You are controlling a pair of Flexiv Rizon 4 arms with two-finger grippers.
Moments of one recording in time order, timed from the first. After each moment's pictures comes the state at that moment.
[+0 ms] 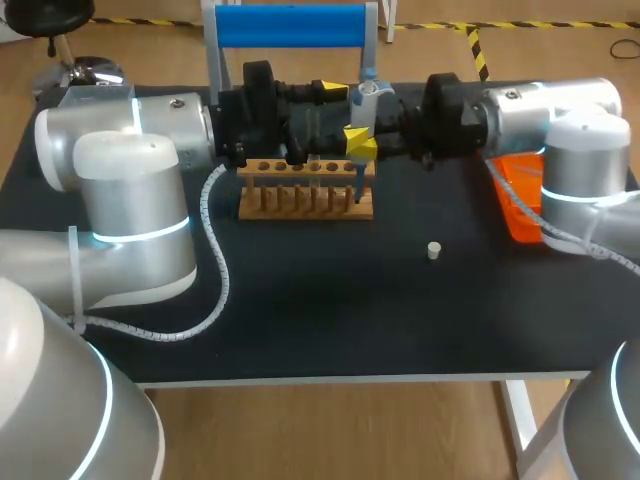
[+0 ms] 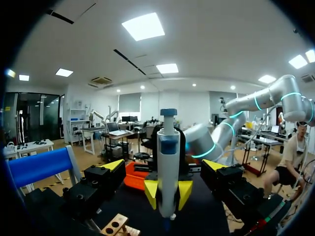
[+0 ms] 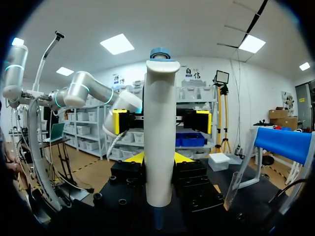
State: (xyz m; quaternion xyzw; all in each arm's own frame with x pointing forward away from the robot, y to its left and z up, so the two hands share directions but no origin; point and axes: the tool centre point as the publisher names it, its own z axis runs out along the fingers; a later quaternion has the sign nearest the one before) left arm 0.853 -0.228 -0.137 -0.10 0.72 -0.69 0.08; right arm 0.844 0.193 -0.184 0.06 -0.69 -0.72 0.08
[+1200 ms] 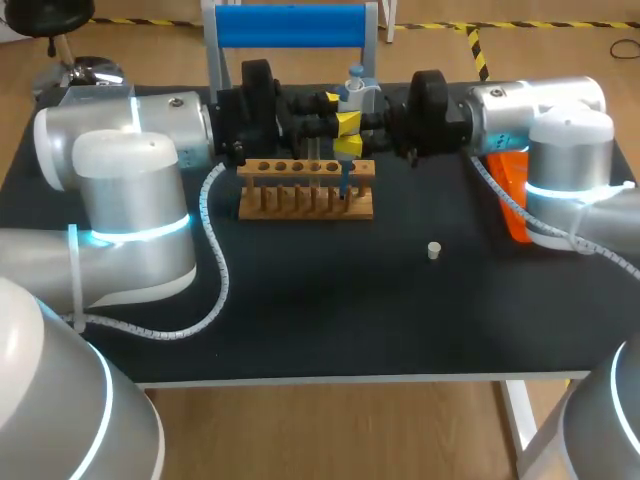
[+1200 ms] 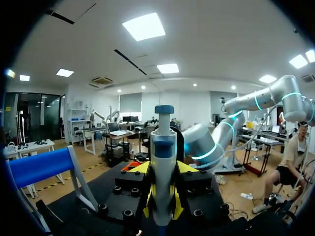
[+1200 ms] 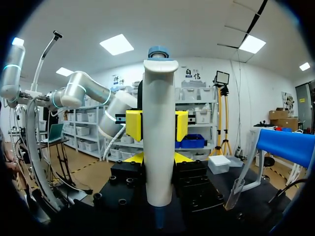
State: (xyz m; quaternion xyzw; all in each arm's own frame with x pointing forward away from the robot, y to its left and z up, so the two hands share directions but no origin) left arm 0.856 -0.227 -0.137 -0.10 0.71 -0.69 0.08; right arm 0.850 0.210 -0.181 0.06 -0.69 -0.72 0.07
